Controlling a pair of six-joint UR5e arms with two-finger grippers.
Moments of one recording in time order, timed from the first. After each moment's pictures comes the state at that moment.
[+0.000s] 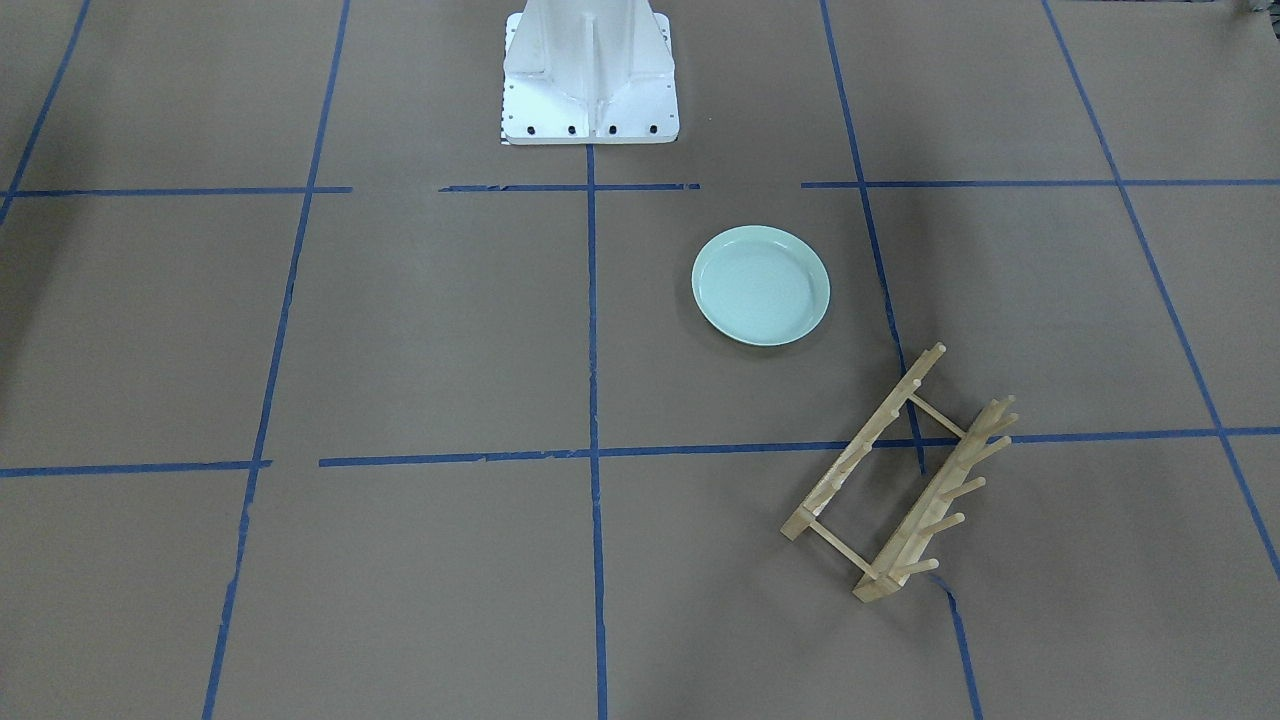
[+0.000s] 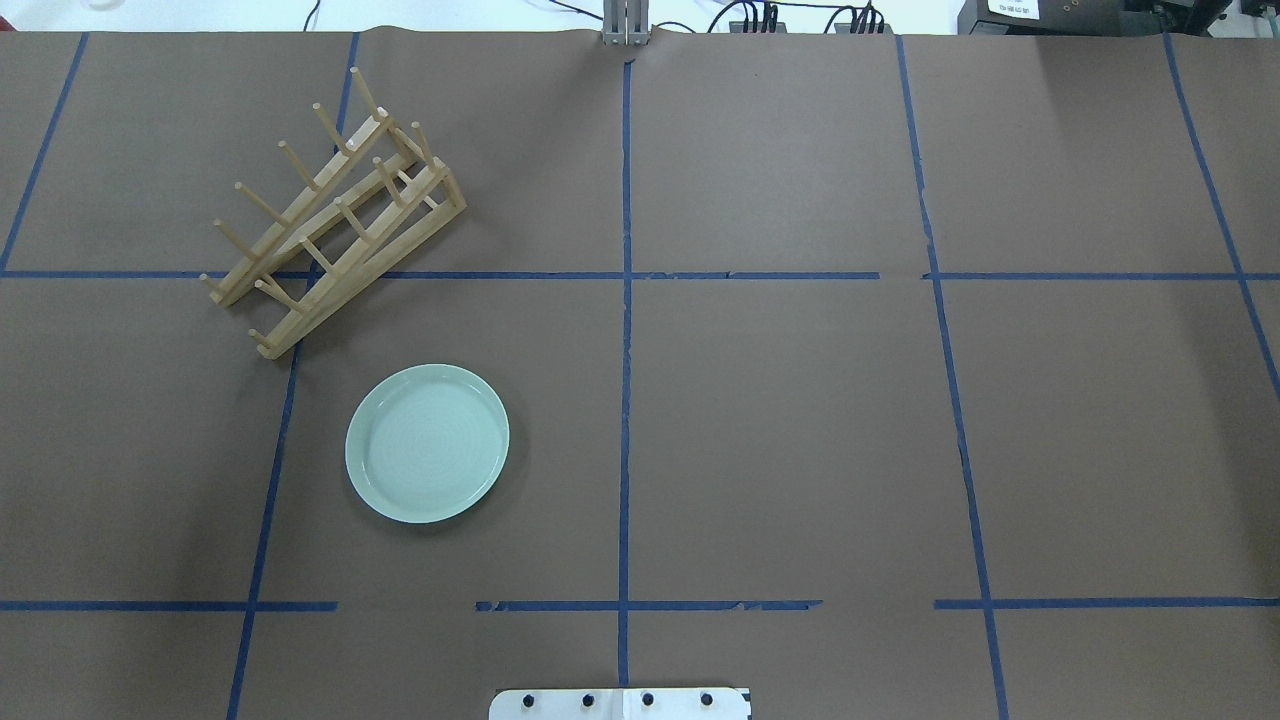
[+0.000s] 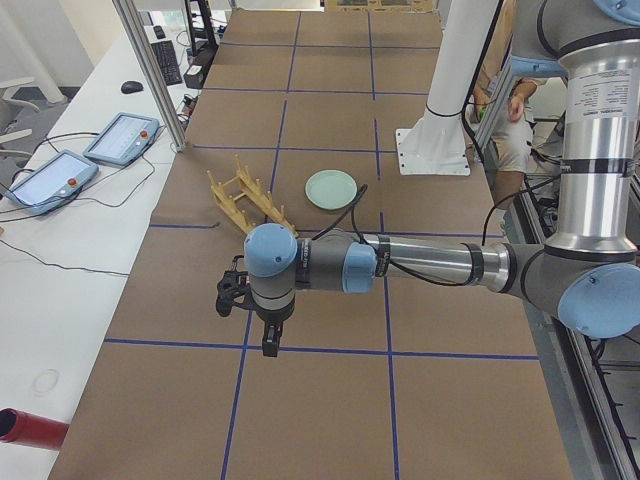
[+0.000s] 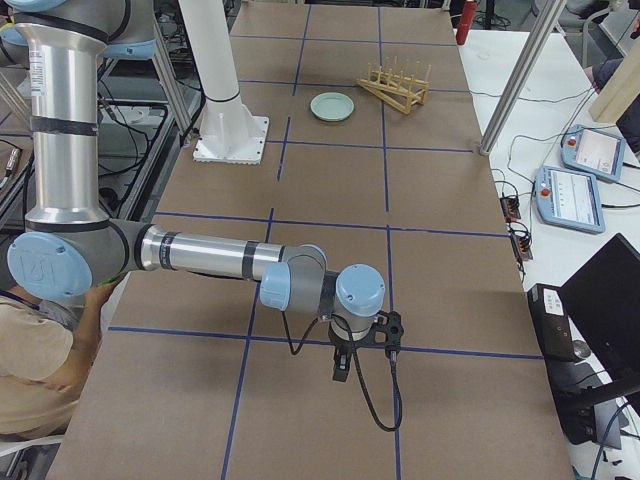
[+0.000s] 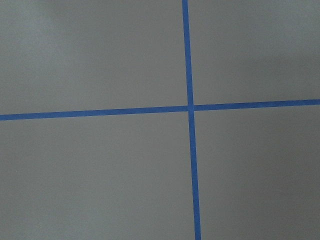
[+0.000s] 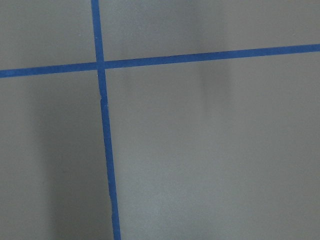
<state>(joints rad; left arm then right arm) -1.64 -1.53 -1.70 -1.54 -2.35 0.06 1.62 -1.63 1.56 -1.62 2.32 -0.02</state>
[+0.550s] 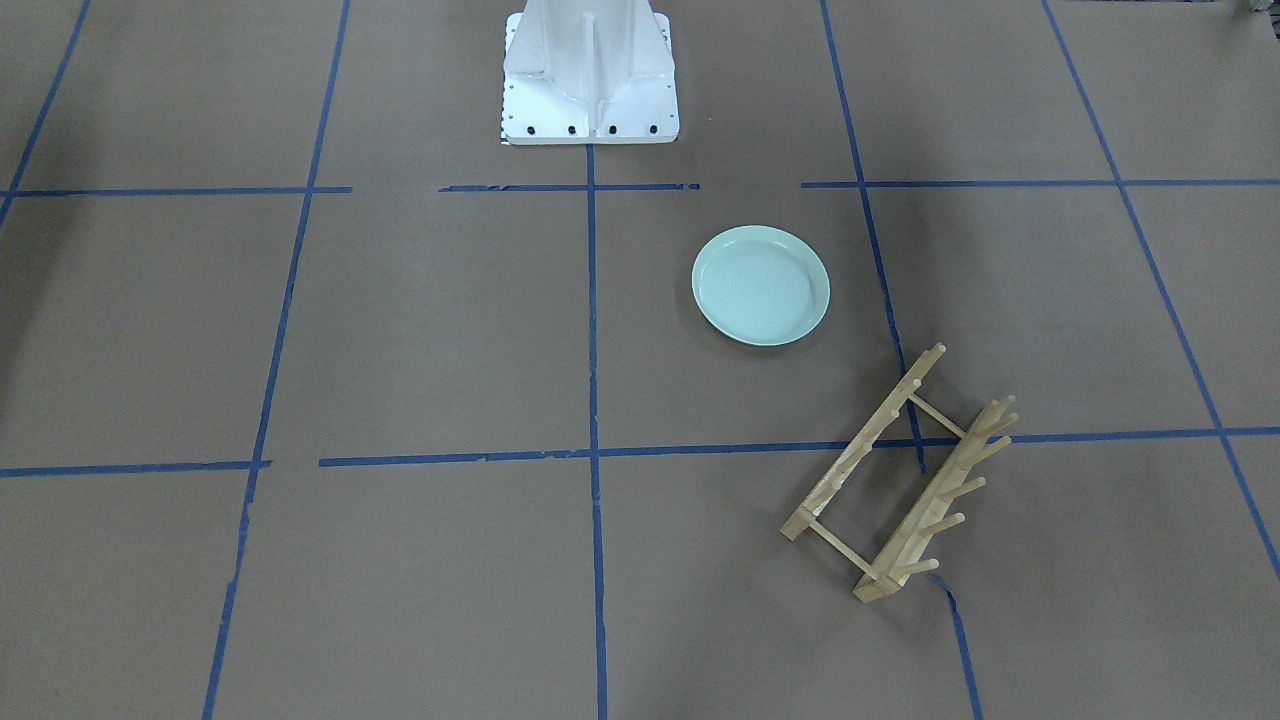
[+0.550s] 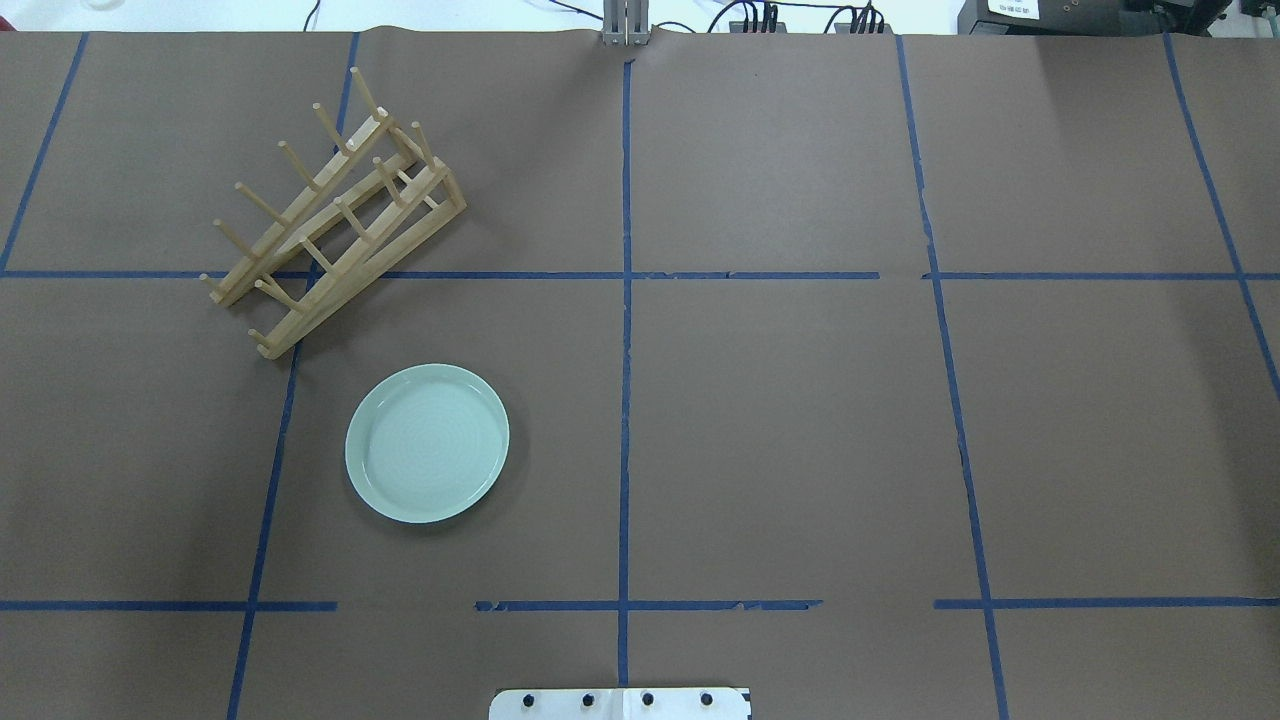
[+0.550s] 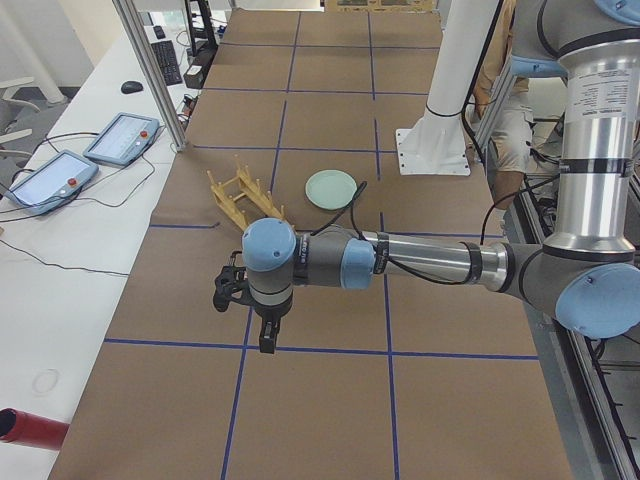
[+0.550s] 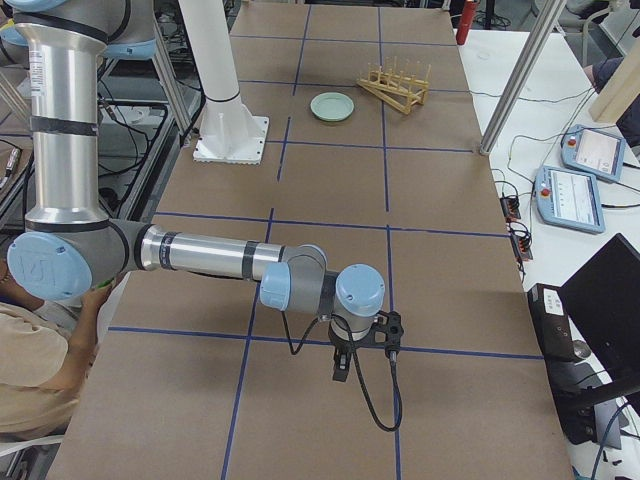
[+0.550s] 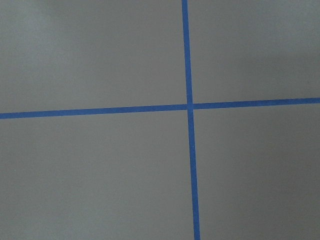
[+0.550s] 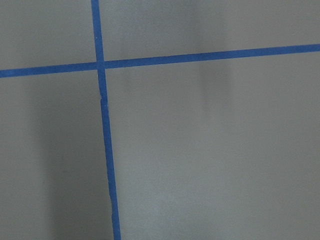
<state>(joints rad) -1.64 -1.55 -1.71 -1.53 -2.35 0.06 1.62 -1.63 1.56 -1.62 2.32 -0.02</state>
